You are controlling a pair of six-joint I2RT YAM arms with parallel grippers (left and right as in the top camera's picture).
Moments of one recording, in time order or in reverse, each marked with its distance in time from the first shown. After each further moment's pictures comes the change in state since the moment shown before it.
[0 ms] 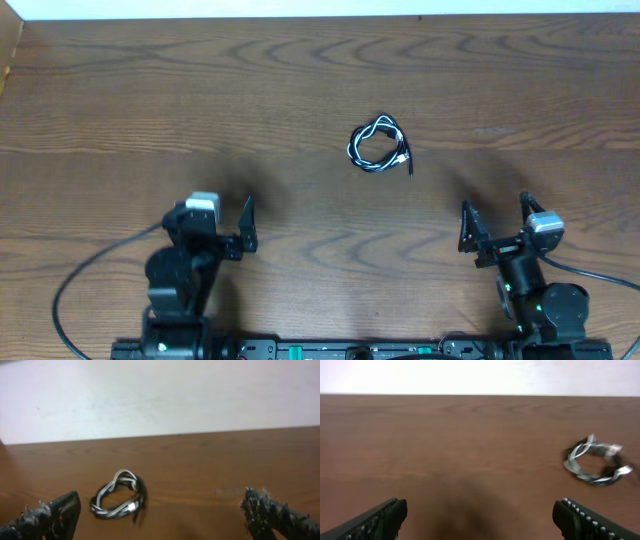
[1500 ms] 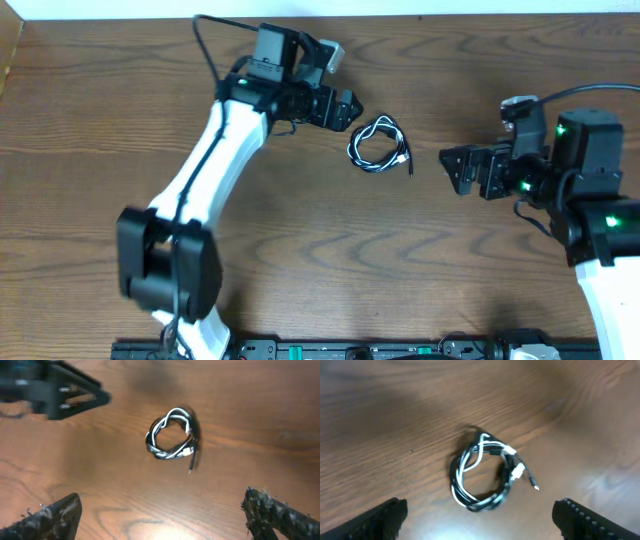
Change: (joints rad) left arm -0.298 1.497 1.258 -0.396 0.332 0.019; right arm 0.000 1.078 1.014 -0.721 -0.289 -0.069
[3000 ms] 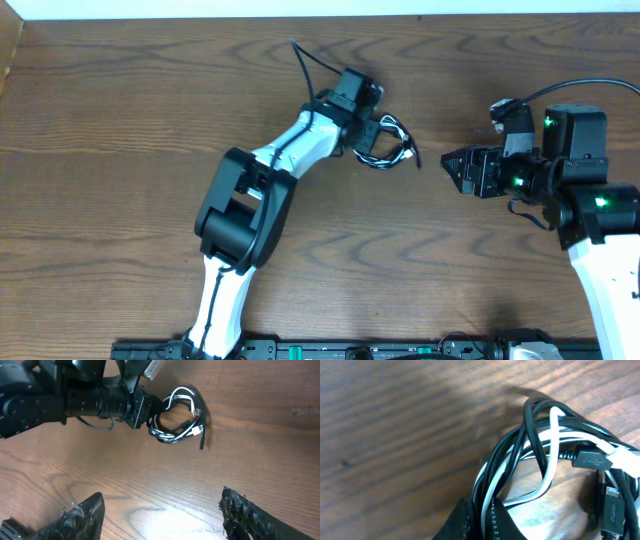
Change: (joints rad) left arm -0.209 0.350 0.031 0.170 -0.348 -0.097; right arm 0.000 0.063 0.000 -0.040 -0.004 0.001
